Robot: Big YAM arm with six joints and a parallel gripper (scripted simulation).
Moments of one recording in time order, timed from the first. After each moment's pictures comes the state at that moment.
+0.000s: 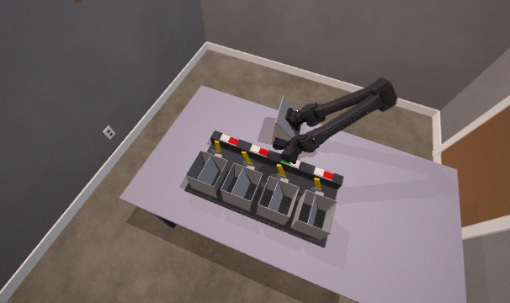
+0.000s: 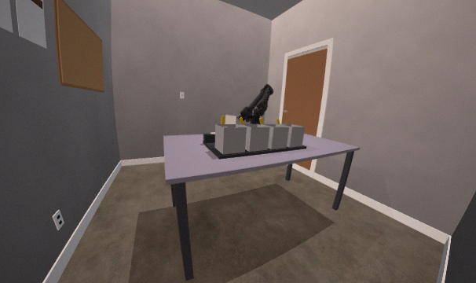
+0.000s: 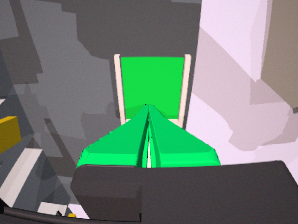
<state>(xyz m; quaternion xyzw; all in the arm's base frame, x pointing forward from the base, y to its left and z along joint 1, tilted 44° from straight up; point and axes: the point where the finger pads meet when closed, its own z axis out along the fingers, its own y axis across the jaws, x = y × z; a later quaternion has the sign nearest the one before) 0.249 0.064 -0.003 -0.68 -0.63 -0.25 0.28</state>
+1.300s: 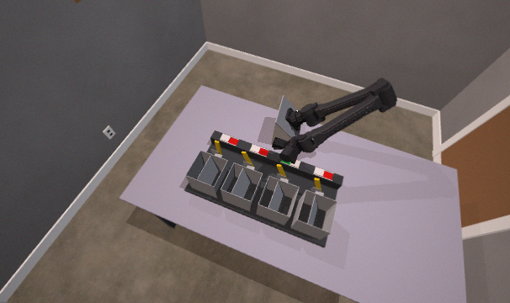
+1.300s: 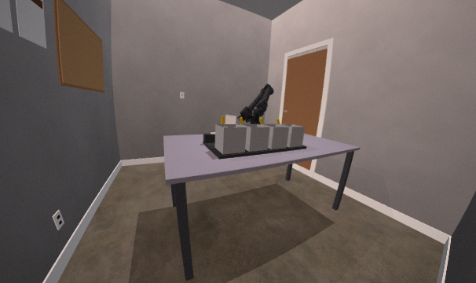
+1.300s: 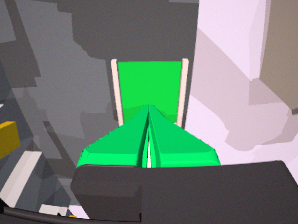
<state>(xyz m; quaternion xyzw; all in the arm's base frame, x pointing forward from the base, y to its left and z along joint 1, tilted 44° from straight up) 0.247 0.064 -0.006 -0.68 -0.63 -0.24 0.28</state>
